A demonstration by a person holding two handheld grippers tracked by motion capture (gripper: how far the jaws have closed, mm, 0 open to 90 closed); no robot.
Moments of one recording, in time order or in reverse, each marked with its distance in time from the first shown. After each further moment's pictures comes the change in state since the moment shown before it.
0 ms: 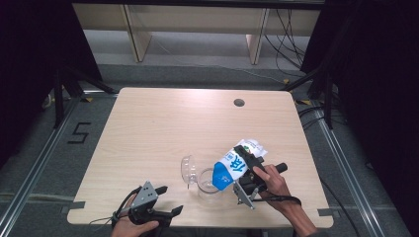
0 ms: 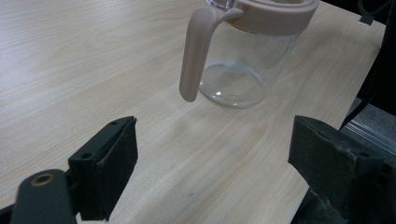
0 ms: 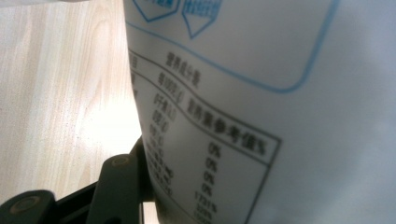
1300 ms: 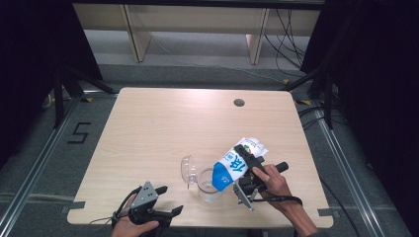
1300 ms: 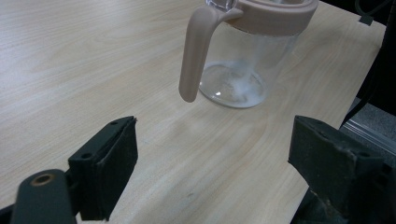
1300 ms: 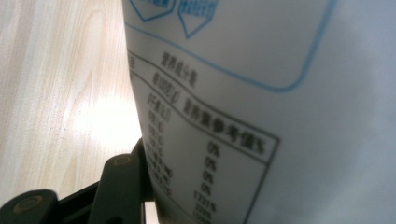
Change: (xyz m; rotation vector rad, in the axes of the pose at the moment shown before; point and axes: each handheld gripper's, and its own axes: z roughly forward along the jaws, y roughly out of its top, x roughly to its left) left arm 0.000 0.000 0.000 -0.004 -0.004 -0.004; right arm -0.002 0.001 -0.001 0.016 -0.030 -0.056
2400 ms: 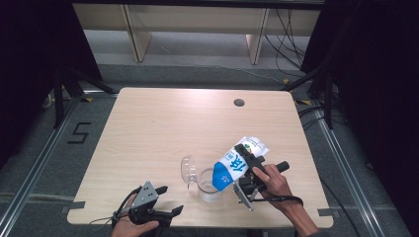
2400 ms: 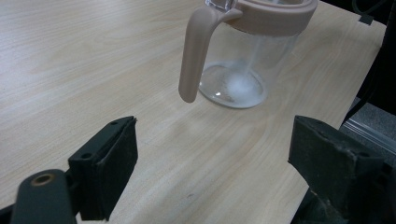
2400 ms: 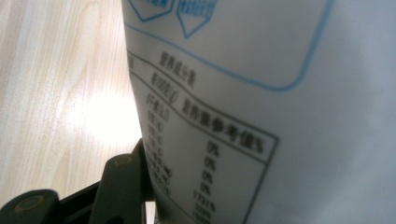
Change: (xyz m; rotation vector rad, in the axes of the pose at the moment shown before) left arm 0.000 0.000 0.000 0.000 -0.001 0.006; right arm 0.001 -0.001 -0.001 0.023 -0.011 -0.009
